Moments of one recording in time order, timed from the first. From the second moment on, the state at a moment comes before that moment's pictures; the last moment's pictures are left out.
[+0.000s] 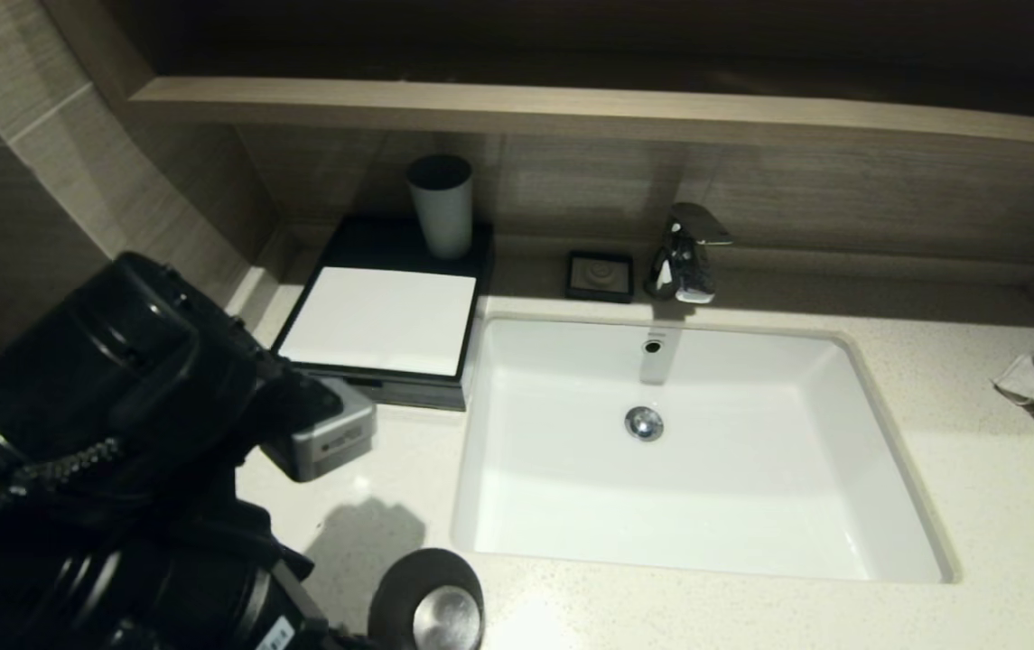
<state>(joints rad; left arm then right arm) -0.87 1.38 -1.17 0.77 0.05 -0.12 0.00 0.00 0.00 0.00 -0.01 0.04</state>
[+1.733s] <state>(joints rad) -0.91 1.55 -1.17 0.74 0.16 -0.12 0.00 0.00 0.00 0.00 -0.01 0.04</state>
